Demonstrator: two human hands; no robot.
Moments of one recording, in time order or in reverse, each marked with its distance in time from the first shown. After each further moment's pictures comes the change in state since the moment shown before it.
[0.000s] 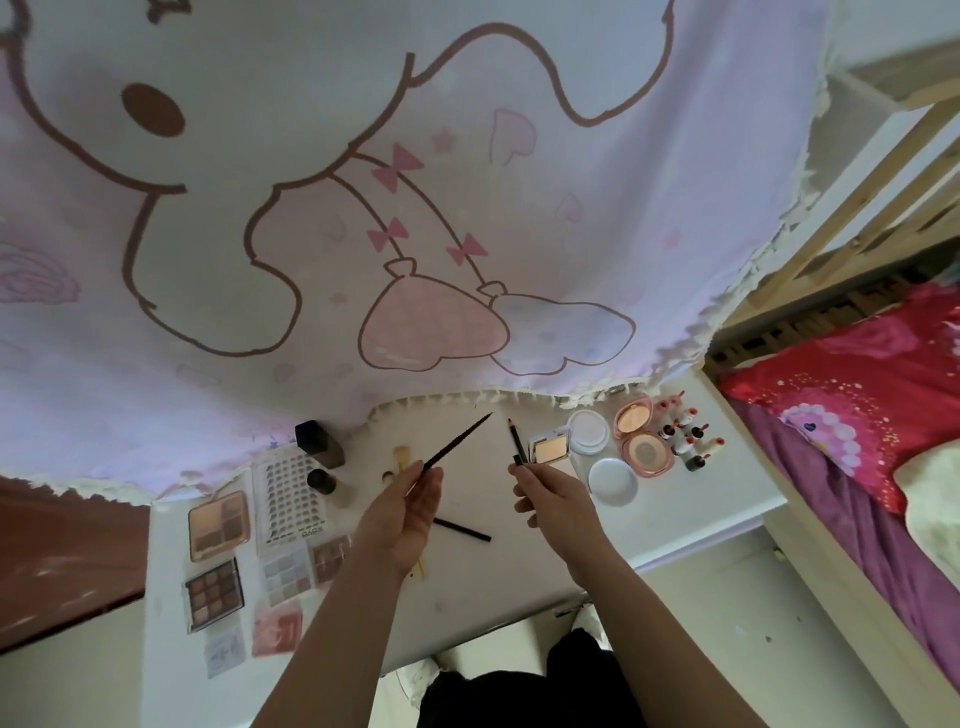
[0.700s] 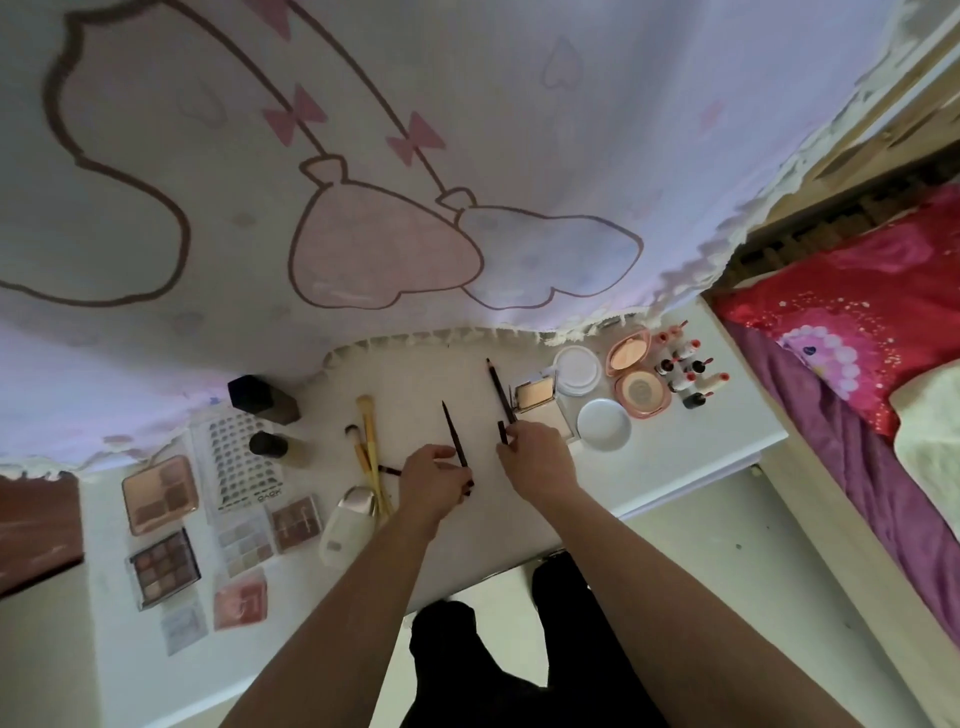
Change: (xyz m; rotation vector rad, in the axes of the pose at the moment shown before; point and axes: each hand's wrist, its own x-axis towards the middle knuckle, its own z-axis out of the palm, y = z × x) left_hand 0.082 -0.076 -0.010 1.147 0.105 0.150; right_hand 0.089 0.068 0.003 -0.914 0.050 -0.002
